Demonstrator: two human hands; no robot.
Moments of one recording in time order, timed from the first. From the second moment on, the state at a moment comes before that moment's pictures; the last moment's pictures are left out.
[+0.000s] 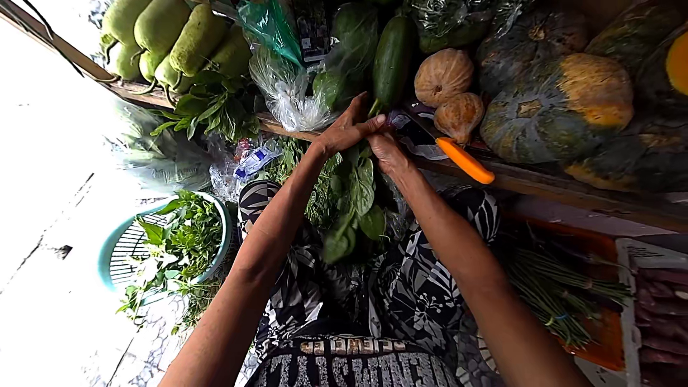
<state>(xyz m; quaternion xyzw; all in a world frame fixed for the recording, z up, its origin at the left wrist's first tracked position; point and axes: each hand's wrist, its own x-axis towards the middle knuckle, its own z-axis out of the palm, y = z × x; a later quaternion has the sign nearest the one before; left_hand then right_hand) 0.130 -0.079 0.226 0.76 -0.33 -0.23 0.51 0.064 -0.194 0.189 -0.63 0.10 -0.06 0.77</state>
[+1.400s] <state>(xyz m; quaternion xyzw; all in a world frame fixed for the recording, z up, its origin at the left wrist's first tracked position) 0.069 -0.009 0.198 0.84 -0.16 -0.25 0.46 0.072 -0.232 0.202 -0.55 0.19 -0.20 0.79</state>
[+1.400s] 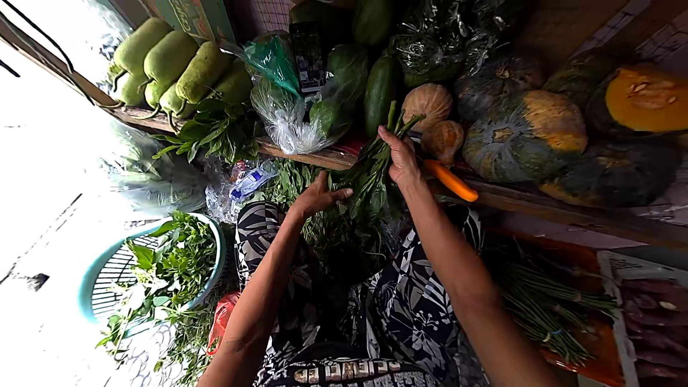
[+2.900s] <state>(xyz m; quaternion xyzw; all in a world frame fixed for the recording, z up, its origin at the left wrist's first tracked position) 0.101 -0.070 0.256 0.85 -0.30 -0.09 0.42 0.049 -0.200 0.195 -0.60 -0.01 0.07 0.80</state>
